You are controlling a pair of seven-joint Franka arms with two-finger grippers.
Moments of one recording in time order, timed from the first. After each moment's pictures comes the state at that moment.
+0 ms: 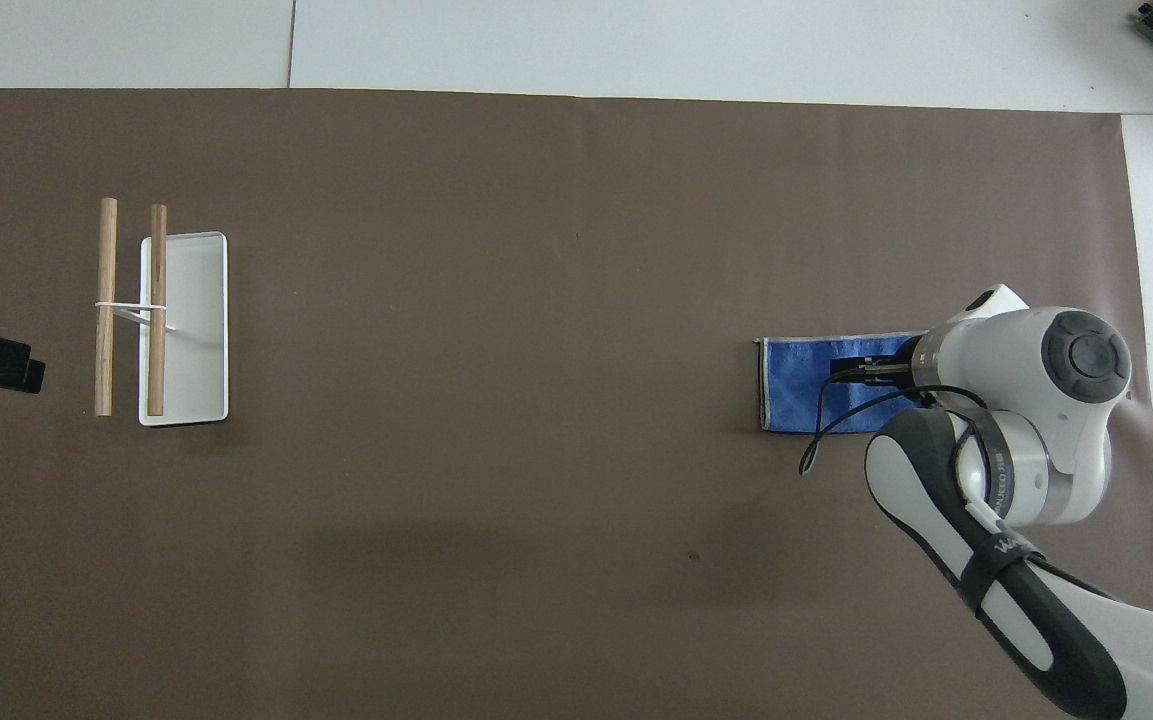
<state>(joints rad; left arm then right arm) -0.10 -0.07 0.02 -1.49 -0.01 1.38 0.05 0.04 0.16 -0.01 -2.25 0.02 2.51 0.02</state>
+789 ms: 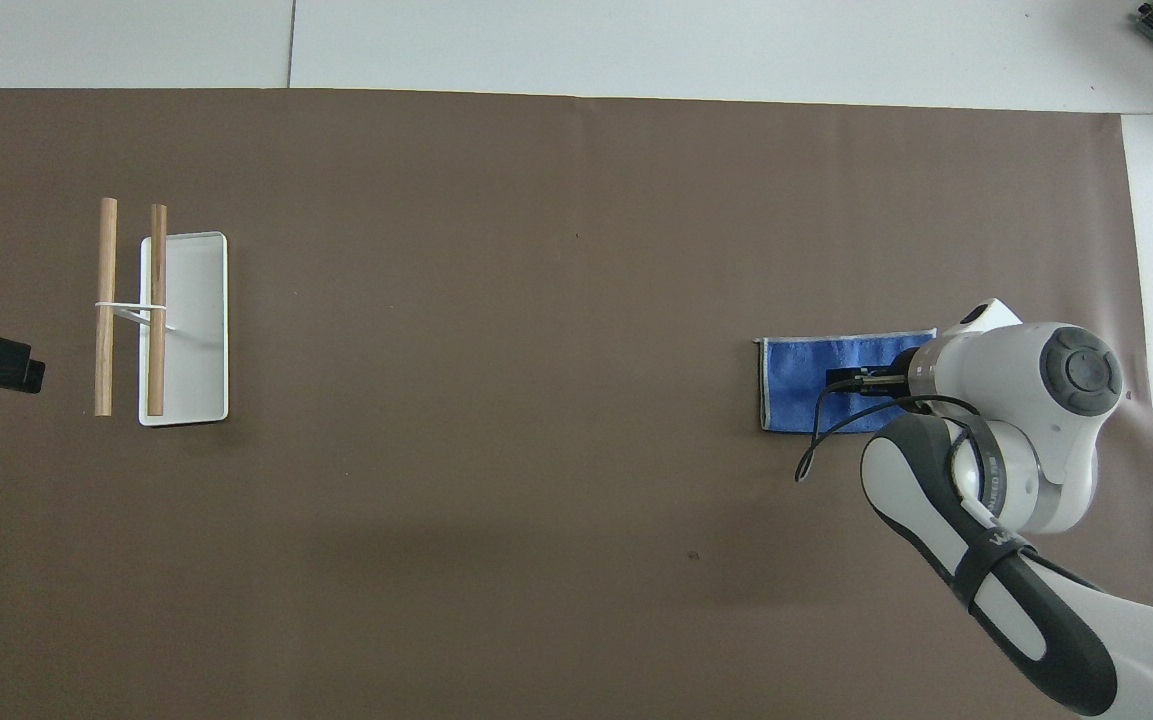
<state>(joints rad) -0.10 -0.07 0.02 -1.49 -0.01 1.38 0.05 0.03 0.17 -0.01 -2.29 0.09 2.55 -0.03</state>
